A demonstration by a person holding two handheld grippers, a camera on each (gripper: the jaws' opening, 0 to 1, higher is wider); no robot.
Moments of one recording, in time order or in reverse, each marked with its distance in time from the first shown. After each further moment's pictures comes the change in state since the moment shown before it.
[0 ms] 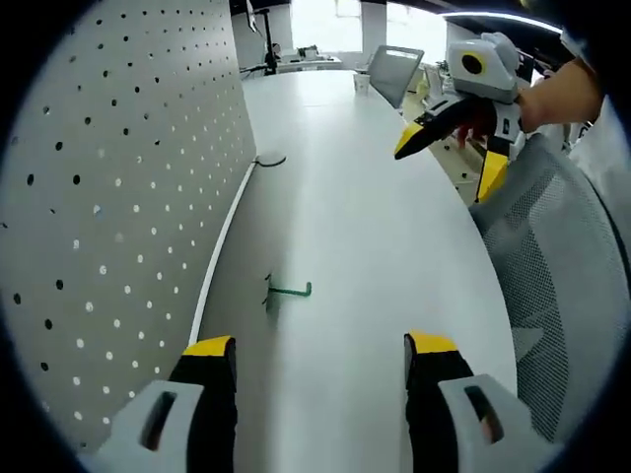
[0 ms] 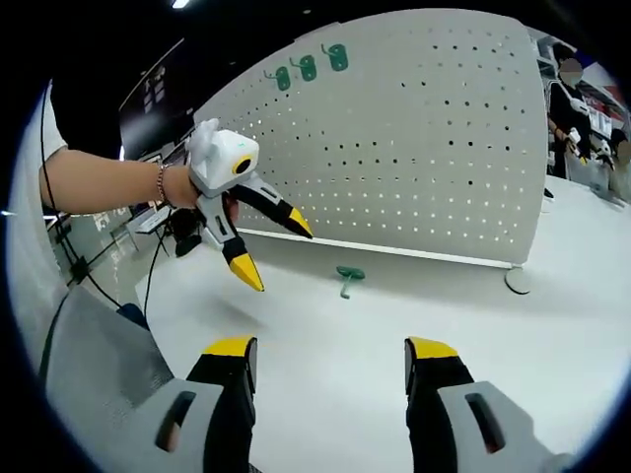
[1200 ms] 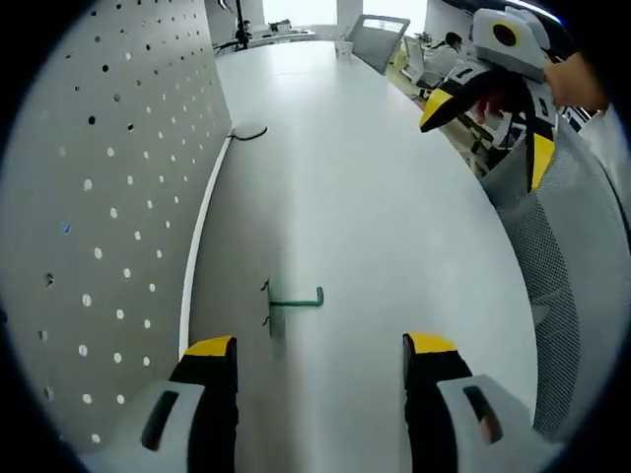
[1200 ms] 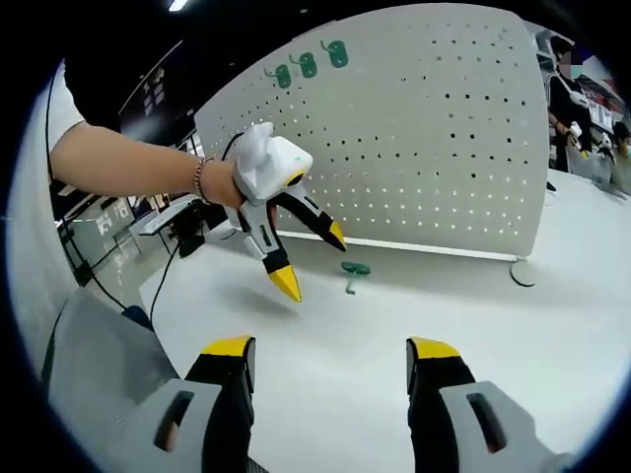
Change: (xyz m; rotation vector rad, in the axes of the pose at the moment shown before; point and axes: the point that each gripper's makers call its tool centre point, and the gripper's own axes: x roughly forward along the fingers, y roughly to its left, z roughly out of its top) left arm 0.048 0.013 0.000 0.080 0.133 -0.083; right arm 0.000 0.004 -0.006 0.018 0.007 0.014
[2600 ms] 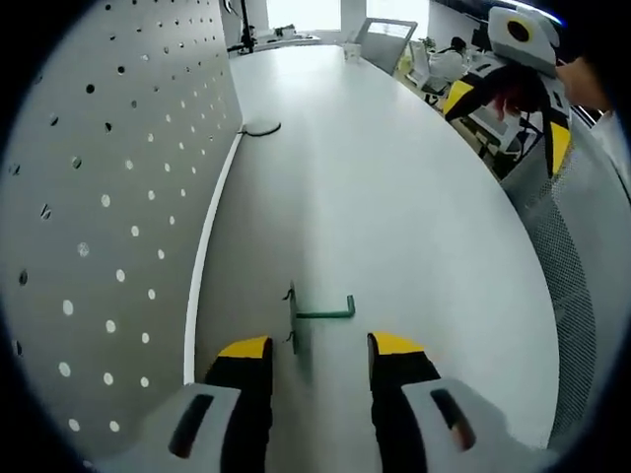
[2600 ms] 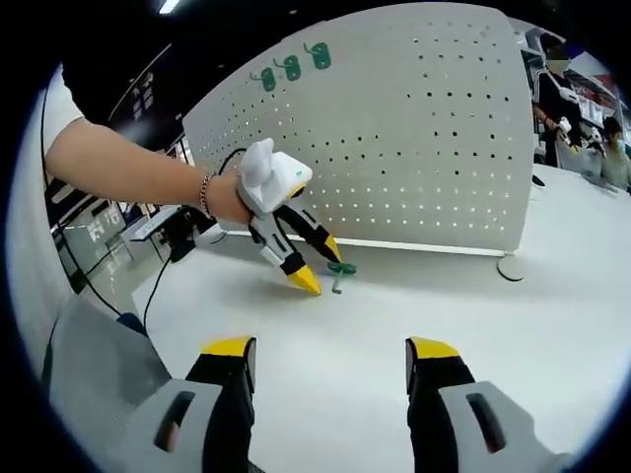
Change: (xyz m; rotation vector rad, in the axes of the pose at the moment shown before) left arm 0.018 0.022 0.000 -0.027 -0.046 0.044; right arm -0.005 -0.012 0.003 0.049 -0.021 -0.042
